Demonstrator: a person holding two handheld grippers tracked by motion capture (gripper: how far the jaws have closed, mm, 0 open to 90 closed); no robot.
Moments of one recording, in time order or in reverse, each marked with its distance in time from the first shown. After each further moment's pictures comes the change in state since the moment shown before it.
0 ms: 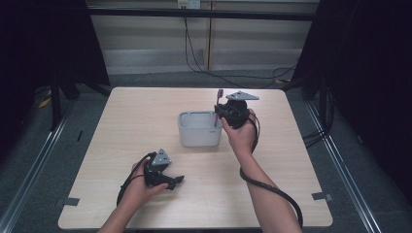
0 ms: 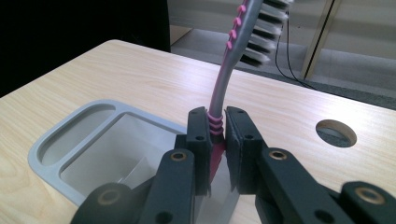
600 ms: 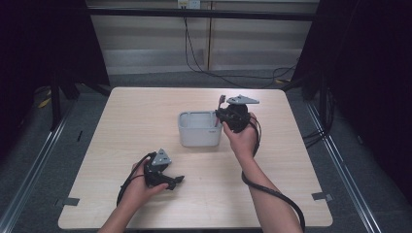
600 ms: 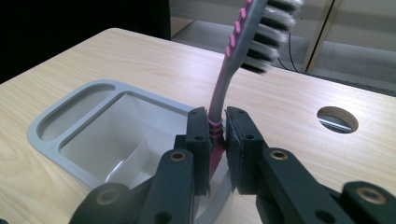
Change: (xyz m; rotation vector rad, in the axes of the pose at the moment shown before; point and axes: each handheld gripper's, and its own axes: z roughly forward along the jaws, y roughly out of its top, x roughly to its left) left arm 0.000 0.000 0.000 0.008 0.001 0.012; right arm 0.000 -0.011 -0.003 0.027 0.007 -0.005
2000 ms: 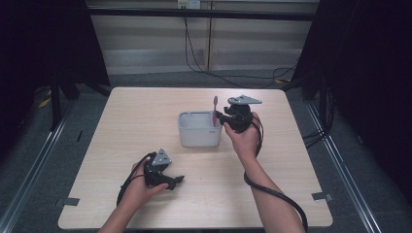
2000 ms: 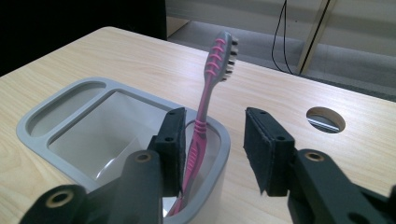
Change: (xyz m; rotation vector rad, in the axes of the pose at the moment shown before) left arm 0.000 0.000 0.000 0.000 0.000 0.000; right arm -0.006 0.000 -0.004 -0.001 -0.018 -0.017
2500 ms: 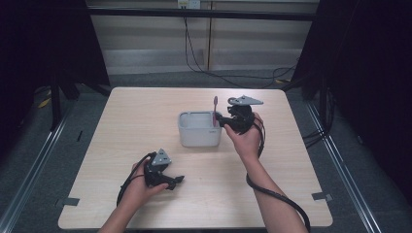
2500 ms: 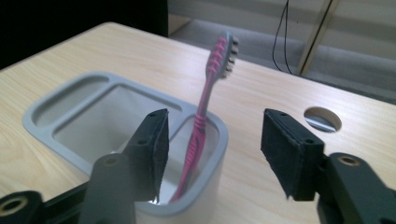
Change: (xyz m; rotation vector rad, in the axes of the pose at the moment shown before) left arm 0.000 0.000 0.000 0.000 0.001 0.001; right arm -0.001 -0.001 -0.006 0.009 0.005 -0.023
